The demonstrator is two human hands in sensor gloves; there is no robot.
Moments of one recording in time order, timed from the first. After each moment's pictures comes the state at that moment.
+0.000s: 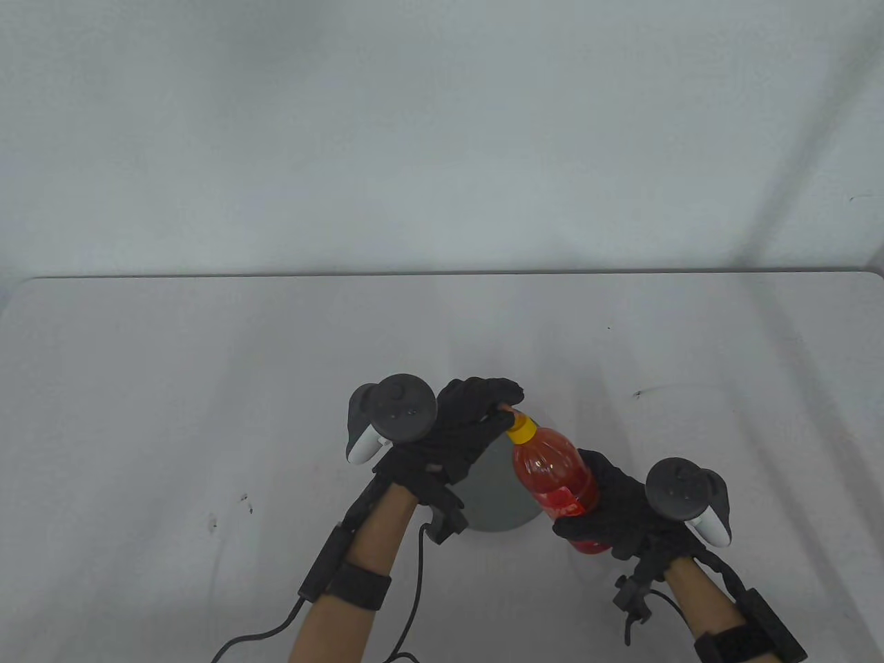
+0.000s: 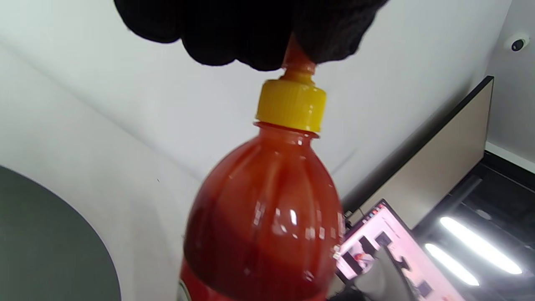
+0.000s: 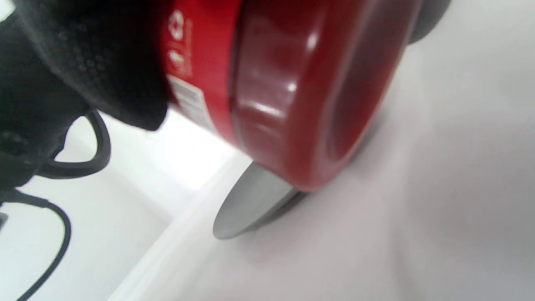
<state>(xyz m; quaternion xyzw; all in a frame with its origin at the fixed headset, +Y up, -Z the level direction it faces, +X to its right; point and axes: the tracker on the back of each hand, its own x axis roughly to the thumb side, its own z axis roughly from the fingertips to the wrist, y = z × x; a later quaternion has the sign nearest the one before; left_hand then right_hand) -0.064 -0.629 -0.370 0.00 -0.32 0.42 0.85 0.232 -0.742 -0.323 0.20 0.06 0.88 0.42</state>
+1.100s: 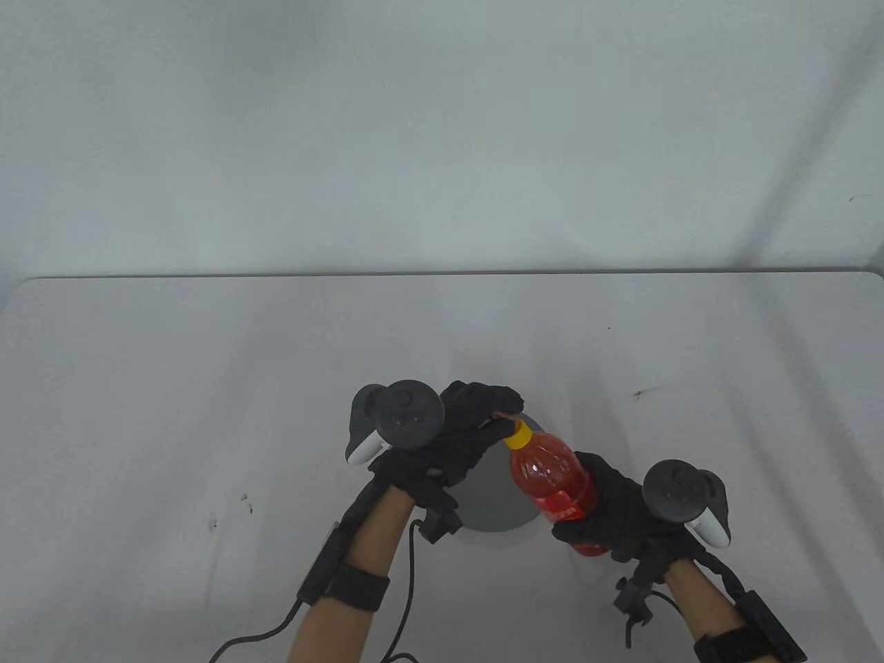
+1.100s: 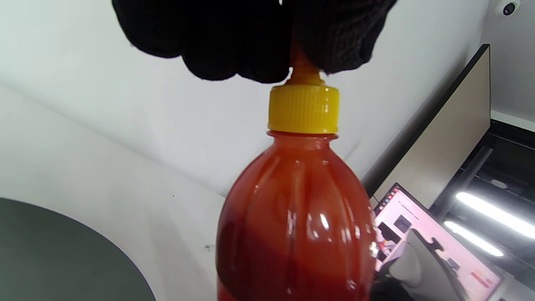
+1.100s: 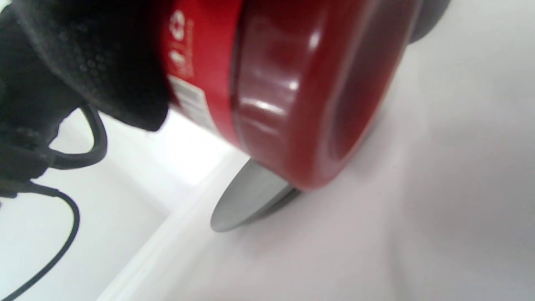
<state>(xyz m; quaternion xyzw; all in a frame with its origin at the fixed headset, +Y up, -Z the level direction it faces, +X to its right) -0.064 -0.624 -0.366 0.02 -0.33 0.36 0.87 0.230 -0.742 -0.322 0.21 0.07 0.89 0.41</state>
